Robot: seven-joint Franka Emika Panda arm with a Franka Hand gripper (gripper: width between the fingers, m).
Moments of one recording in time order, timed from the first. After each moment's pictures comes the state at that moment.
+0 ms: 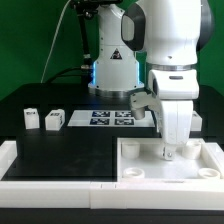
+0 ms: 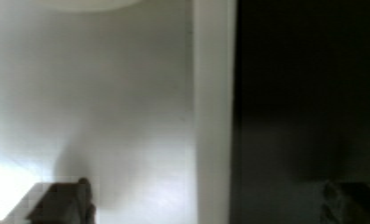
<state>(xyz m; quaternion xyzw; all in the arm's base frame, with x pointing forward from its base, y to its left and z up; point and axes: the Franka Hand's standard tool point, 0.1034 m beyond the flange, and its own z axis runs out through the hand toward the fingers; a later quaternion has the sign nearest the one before) 0.499 0.082 0.006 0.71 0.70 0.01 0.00</state>
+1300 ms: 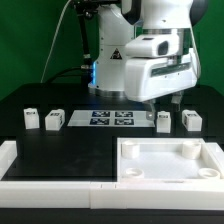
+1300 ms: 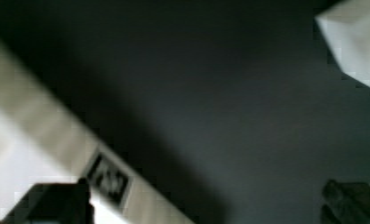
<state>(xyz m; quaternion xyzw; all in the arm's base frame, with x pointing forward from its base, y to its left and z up) 0.438 0.082 0.056 0.94 0.35 0.04 0.00</state>
